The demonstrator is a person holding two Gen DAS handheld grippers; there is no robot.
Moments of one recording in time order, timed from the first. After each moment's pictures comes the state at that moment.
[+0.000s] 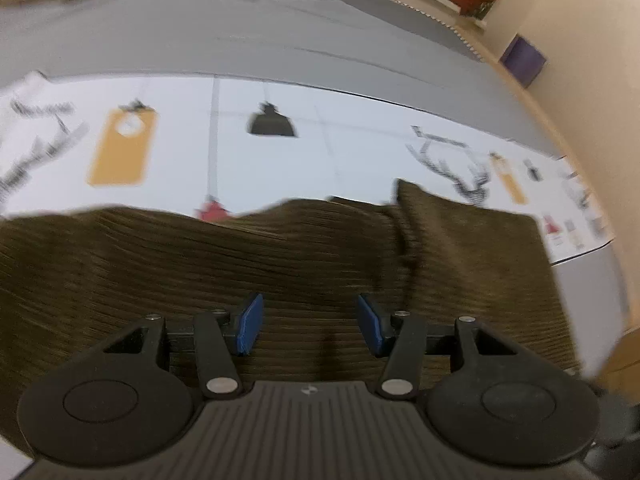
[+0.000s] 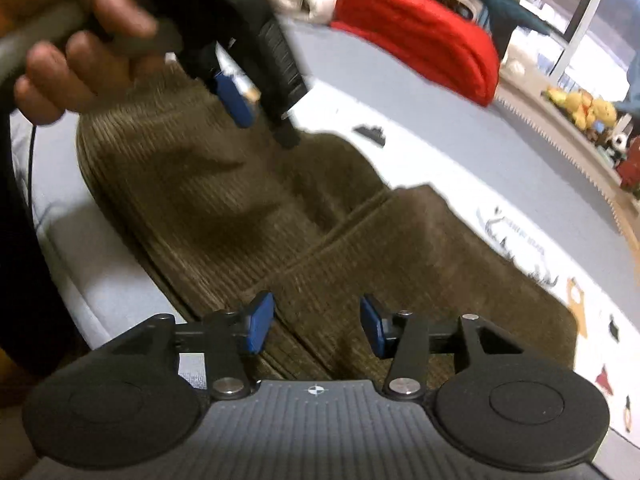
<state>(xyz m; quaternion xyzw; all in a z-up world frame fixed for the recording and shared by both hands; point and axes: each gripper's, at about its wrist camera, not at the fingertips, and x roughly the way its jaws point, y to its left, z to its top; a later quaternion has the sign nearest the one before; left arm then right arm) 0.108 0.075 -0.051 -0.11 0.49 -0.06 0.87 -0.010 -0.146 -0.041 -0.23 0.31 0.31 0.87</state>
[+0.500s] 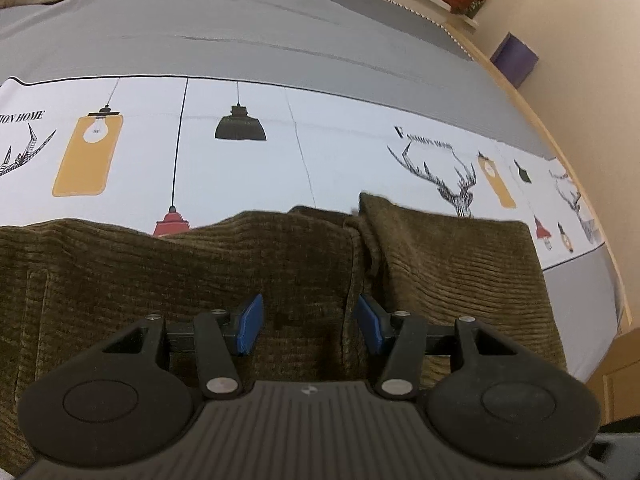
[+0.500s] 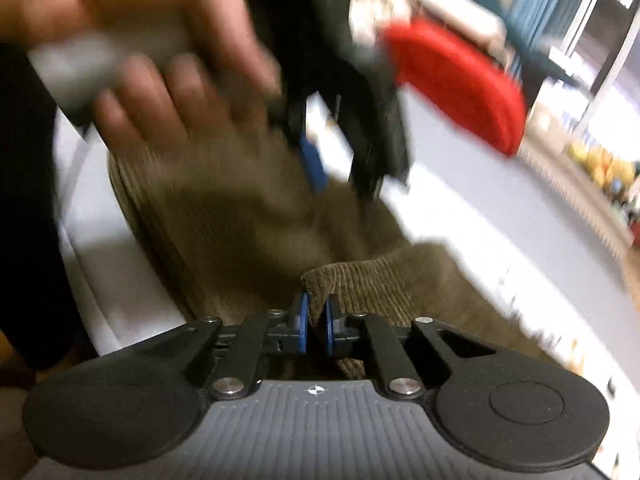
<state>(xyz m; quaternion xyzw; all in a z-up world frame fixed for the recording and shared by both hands) 0.124 0.052 -0.051 -0.11 0.48 -0.07 0.87 -0.038 -0.147 -0.019 -0.26 0.22 0.36 0.87</state>
